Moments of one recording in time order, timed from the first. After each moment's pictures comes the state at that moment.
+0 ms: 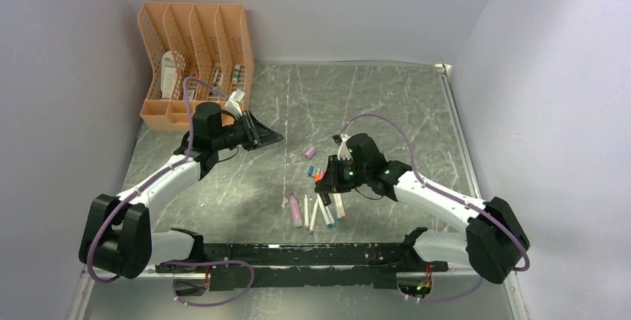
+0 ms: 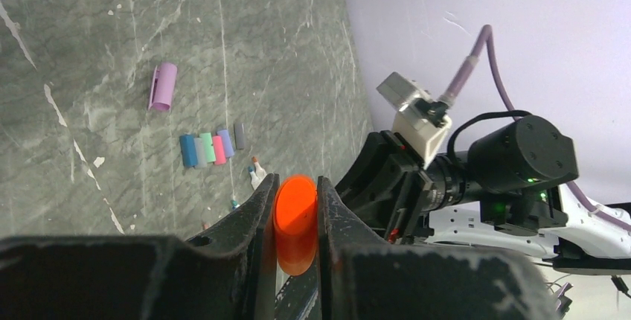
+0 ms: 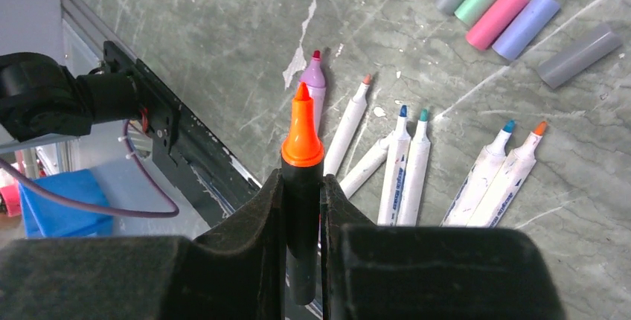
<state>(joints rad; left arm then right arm) -0.31 1.26 0.69 0.23 0.70 -0.86 0.70 1.18 0.66 -0.22 -0.38 0.59</state>
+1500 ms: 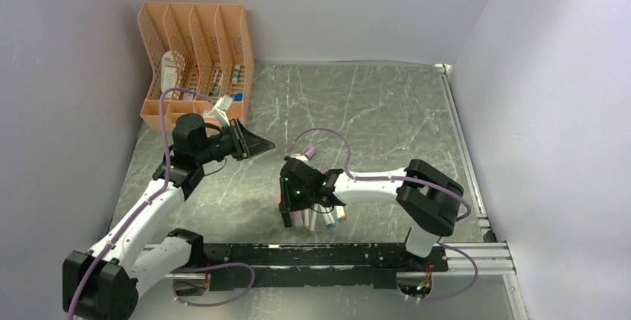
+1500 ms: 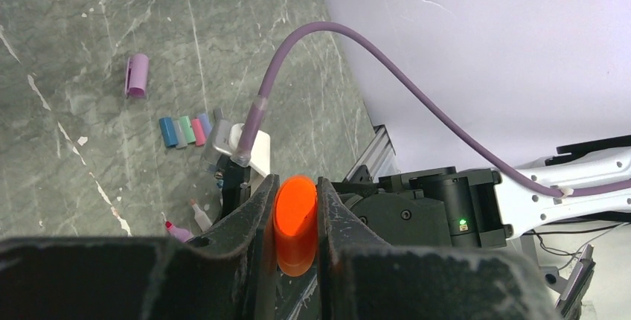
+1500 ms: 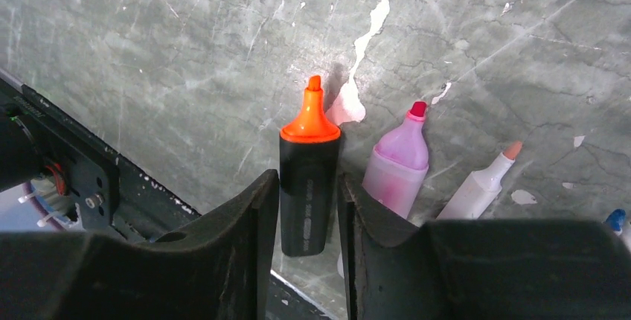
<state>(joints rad) -0.31 0.94 0.64 0.05 0.70 -0.80 1.11 1.69 0.90 -0.14 -0.01 0.81</state>
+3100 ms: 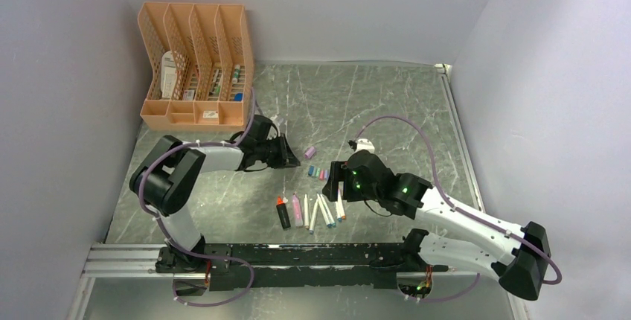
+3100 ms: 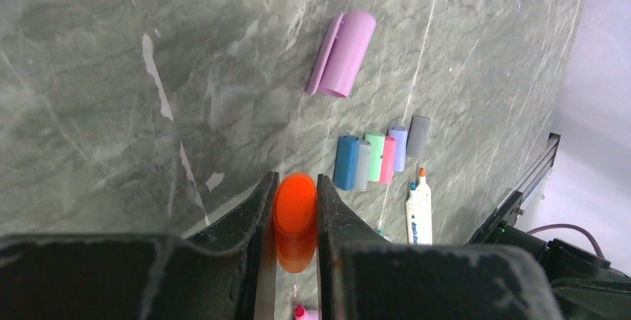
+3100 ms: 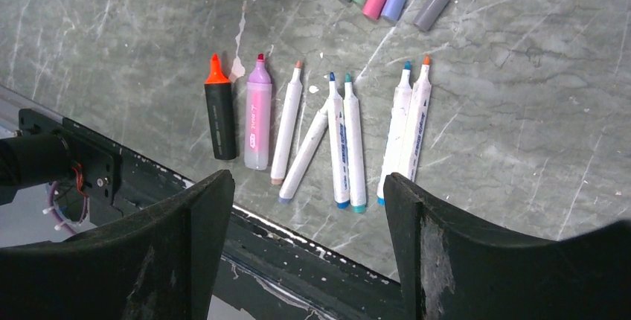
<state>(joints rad) -0.54 1.74 0.79 0.17 0.39 -0.71 0.94 0.94 0.72 -0.55 0.16 0.74</state>
